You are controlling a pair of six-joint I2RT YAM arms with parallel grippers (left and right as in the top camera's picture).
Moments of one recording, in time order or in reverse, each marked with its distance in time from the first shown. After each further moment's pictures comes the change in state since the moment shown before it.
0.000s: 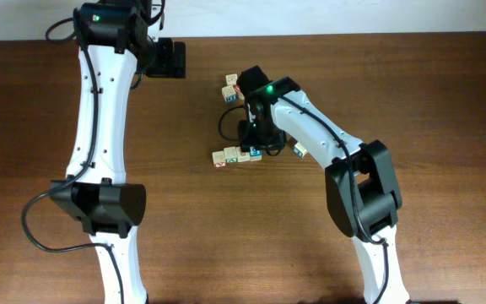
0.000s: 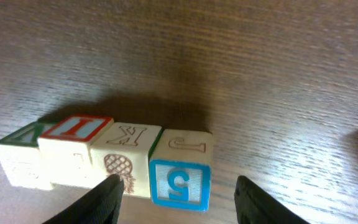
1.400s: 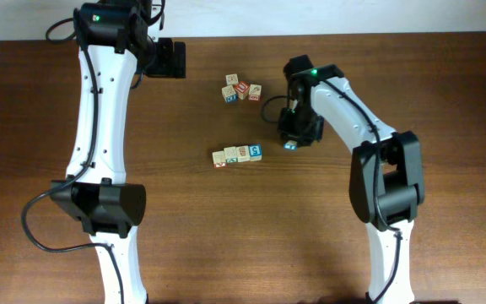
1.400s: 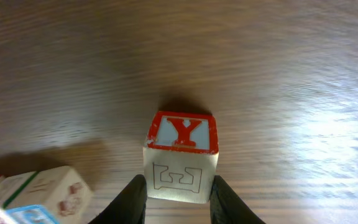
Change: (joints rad) left arm 0.000 0.000 0.000 0.000 0.000 0.000; right arm -0.182 0.005 -0.040 -0.038 0.000 0.139
